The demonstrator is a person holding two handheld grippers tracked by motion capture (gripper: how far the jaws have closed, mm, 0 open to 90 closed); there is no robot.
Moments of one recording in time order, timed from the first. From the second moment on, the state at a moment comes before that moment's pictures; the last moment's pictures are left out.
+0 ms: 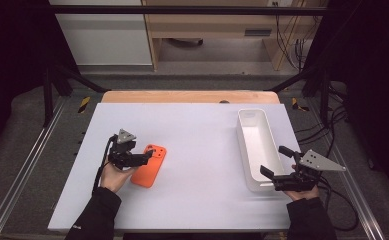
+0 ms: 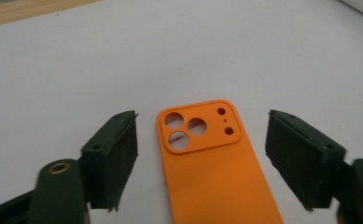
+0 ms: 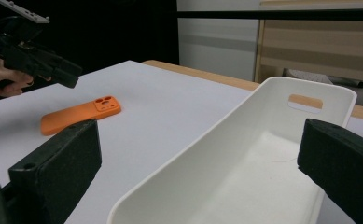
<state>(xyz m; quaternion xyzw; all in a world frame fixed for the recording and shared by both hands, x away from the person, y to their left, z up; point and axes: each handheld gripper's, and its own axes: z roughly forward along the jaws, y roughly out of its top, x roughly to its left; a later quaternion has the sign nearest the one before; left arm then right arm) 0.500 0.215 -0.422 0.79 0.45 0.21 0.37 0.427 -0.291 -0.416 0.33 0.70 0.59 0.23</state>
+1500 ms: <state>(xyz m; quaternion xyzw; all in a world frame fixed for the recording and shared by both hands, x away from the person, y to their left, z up) 0.511 0.189 -0.464 0.80 0.49 0.18 0.30 0.427 -0.291 -0.416 0.33 0.70 0.59 0.23</state>
